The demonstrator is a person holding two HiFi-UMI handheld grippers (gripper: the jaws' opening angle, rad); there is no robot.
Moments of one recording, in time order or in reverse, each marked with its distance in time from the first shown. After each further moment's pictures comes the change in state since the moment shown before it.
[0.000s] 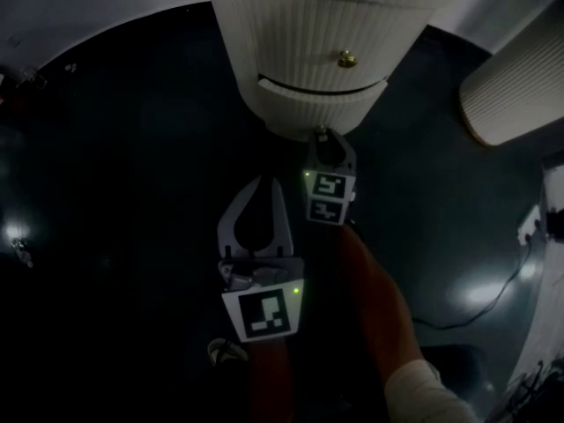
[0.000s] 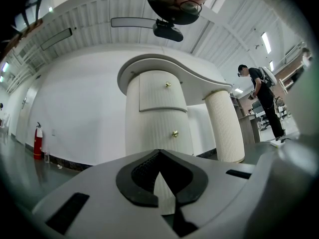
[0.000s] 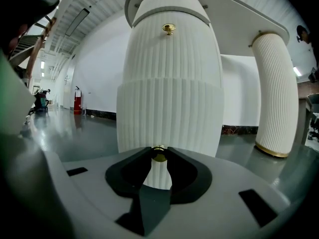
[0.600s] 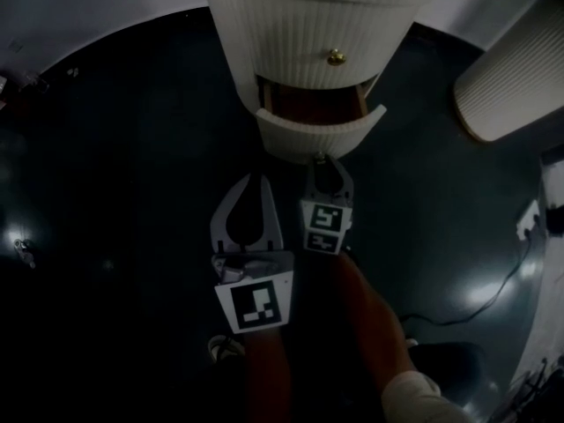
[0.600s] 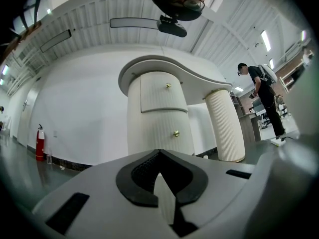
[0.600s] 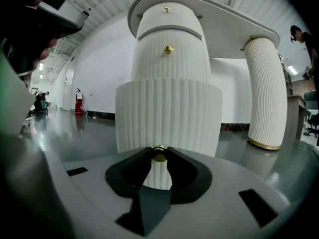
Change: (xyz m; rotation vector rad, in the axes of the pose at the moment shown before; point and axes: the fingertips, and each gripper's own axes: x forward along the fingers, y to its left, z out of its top) left arm -0.010 0.008 0.009 -0.013 -0.027 0.024; right arm -0.063 0.011 -0.020 0.024 -0.007 -0.015
